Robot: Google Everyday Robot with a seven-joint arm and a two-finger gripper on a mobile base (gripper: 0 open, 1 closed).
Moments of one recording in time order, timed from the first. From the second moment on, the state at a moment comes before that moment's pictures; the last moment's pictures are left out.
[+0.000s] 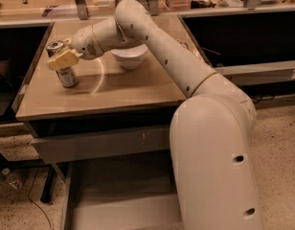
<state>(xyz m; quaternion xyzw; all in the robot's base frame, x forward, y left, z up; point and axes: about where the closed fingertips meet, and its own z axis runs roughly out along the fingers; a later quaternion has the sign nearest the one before) 0.669 0.263 0.893 -0.62 0.52 0.45 0.38</state>
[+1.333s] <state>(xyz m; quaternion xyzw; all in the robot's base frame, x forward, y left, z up) 0.509 0.177 0.891 -0.57 0.60 0.40 0.39</state>
